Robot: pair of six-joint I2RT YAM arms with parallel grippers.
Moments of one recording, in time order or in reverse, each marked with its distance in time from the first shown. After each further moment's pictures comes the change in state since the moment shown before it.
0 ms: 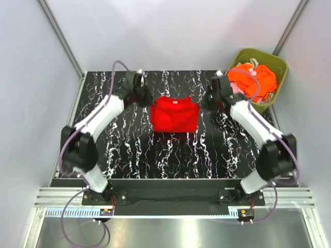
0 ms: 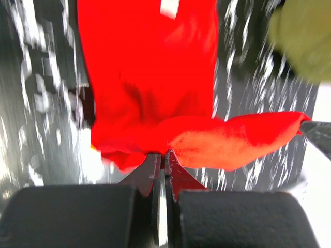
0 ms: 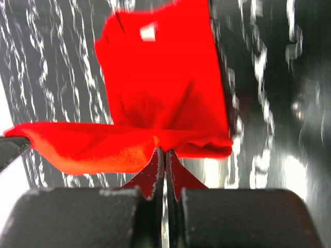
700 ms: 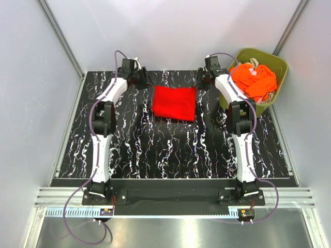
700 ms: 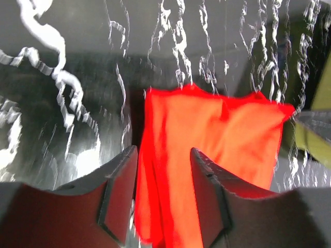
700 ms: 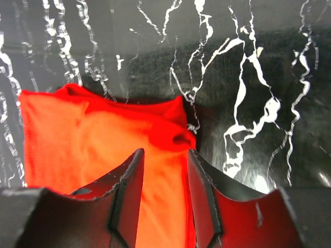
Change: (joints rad) left arm 0.231 0.808 0.769 0.116 0.203 0.151; right arm -0.143 0.963 1.011 -0.130 -0.105 -0.238
